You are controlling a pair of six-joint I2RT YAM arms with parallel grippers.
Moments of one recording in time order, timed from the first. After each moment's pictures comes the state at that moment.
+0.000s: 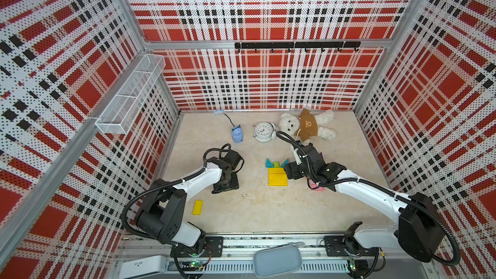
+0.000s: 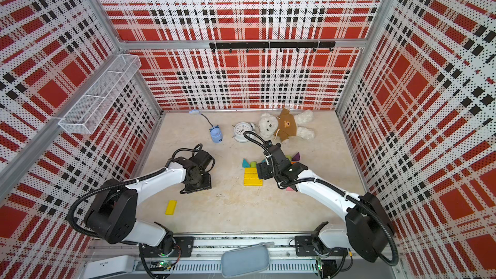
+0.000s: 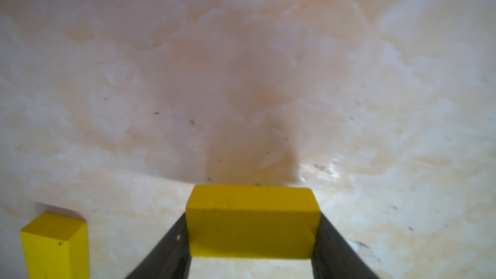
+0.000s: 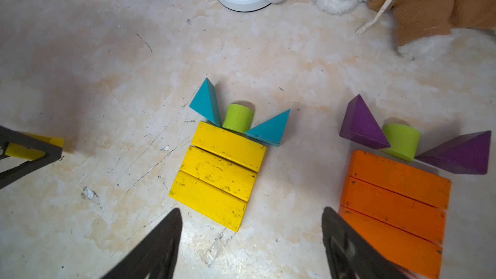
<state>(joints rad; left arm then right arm) -0.53 1.49 0.87 -0.81 -0.11 -0.71 0.68 1.32 0.85 -0.36 0.15 0.31</state>
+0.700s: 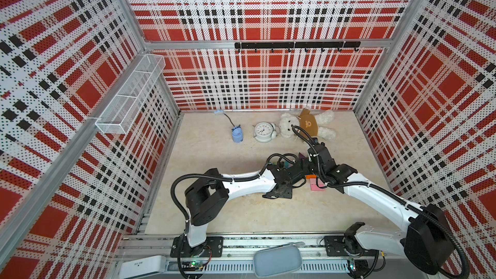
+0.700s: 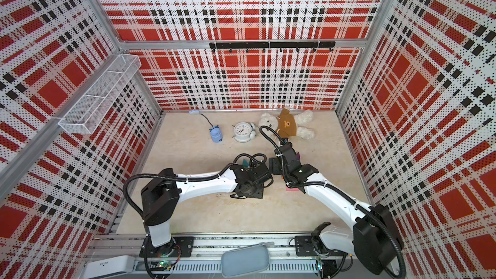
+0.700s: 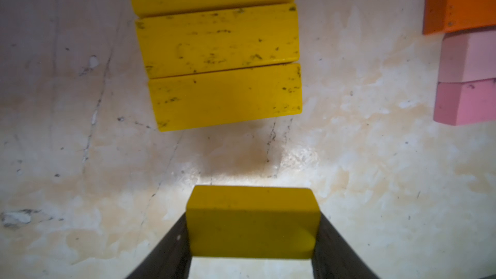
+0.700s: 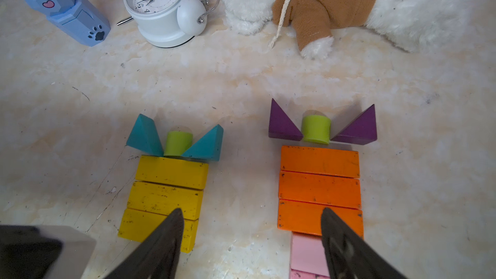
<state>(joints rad) -1.09 1.90 1.36 -0.77 -0.15 -0.96 0.57 1.22 0.79 -0.36 0.27 0.39</state>
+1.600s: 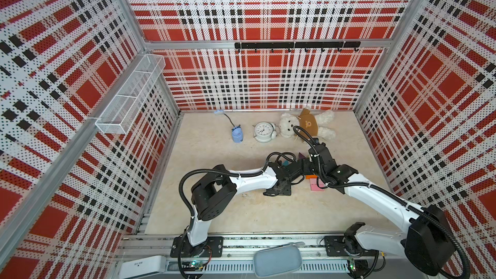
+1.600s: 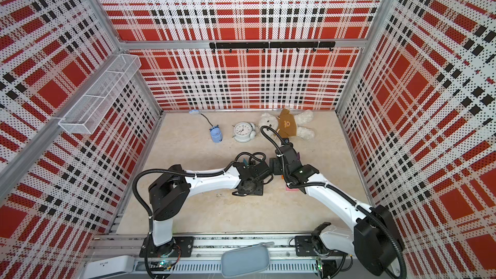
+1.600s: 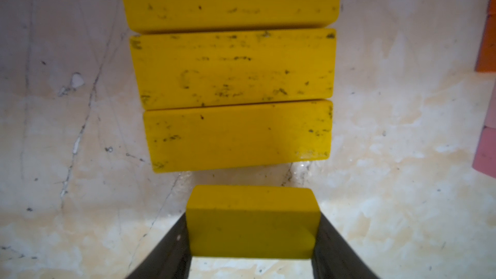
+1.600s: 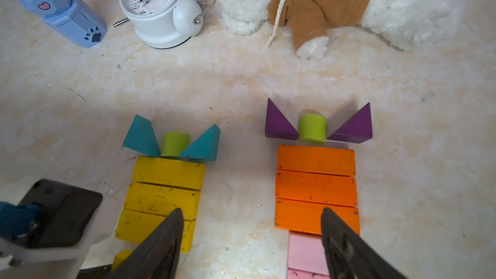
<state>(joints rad) -1.05 1.96 1.36 -0.74 -0.13 -0.98 0.57 1.22 0.78 -0.36 0.27 0.39</state>
